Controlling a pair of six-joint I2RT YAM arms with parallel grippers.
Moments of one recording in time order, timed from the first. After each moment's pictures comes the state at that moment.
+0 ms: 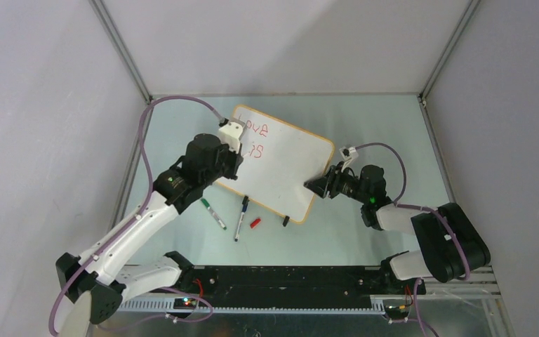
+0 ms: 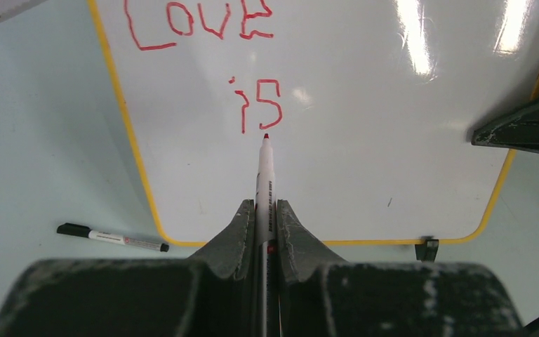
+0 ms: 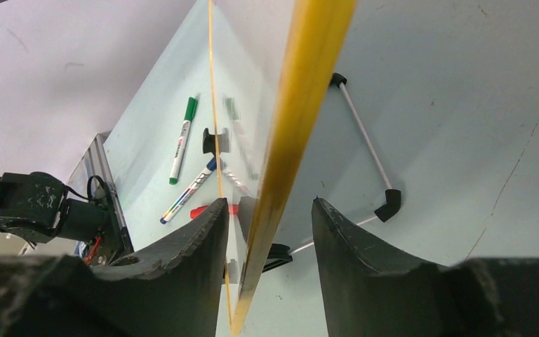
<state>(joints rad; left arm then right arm) -0.62 1.04 1.01 -0.43 -0.12 -0.02 0.36 1.39 0.36 0.86 -0.61 0.55</state>
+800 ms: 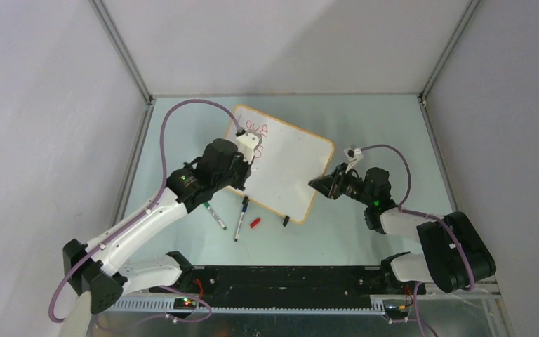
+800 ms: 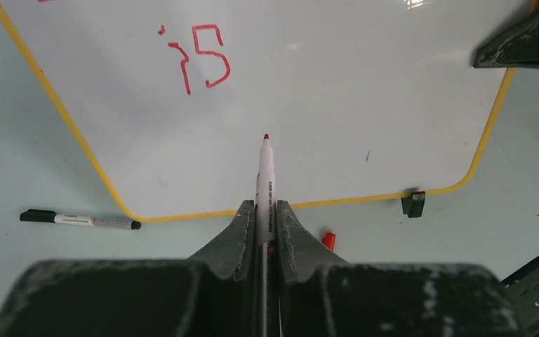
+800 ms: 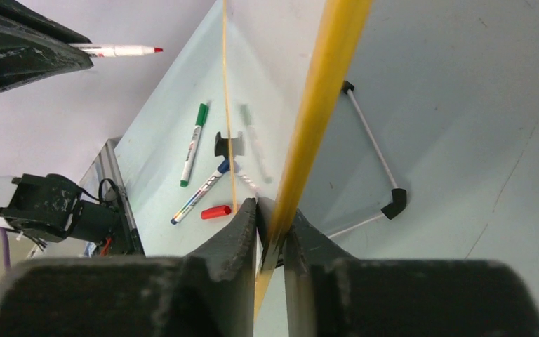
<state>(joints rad) -0.72 1.13 1.04 -0.54 -0.12 -0.02 0.33 1.32 0.32 0.86 -0.62 0.56</state>
